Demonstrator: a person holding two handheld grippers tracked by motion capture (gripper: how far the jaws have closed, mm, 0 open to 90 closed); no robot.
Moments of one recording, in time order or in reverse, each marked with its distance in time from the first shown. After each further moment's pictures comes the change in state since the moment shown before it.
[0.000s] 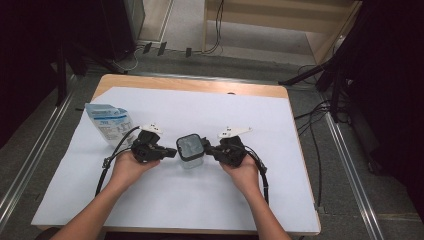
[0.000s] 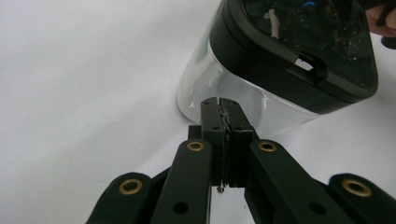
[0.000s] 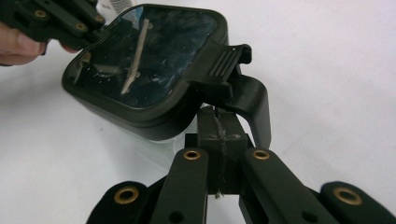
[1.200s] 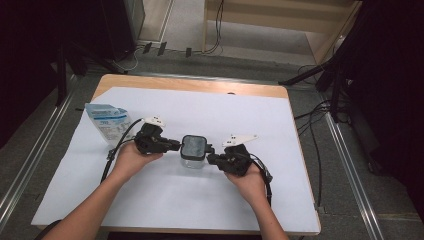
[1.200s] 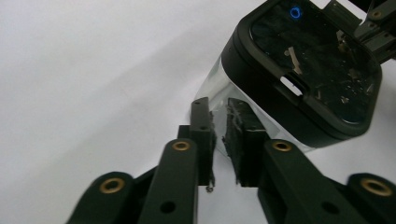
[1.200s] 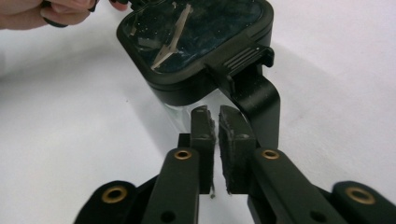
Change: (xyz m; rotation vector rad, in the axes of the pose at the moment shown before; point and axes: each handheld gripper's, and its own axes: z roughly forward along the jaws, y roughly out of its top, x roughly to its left) left arm 0.011 0.018 -0.001 -0.035 -0.036 0.079; right arm 0.013 -0.014 -0.022 0.029 0.024 -0.001
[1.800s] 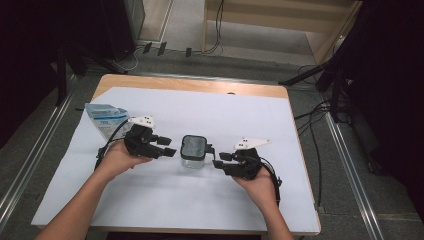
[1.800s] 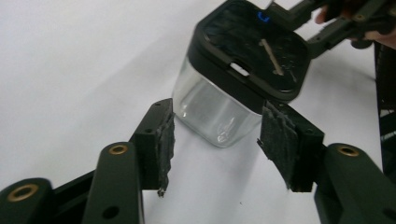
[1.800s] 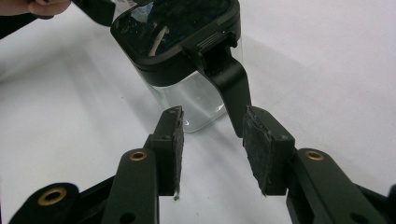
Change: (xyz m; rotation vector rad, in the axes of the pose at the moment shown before) left arm -0.002 -0.005 -0.025 -0.028 -0.094 0.114; right arm -0.008 -0.015 -0.019 -0.053 -0.010 0.031
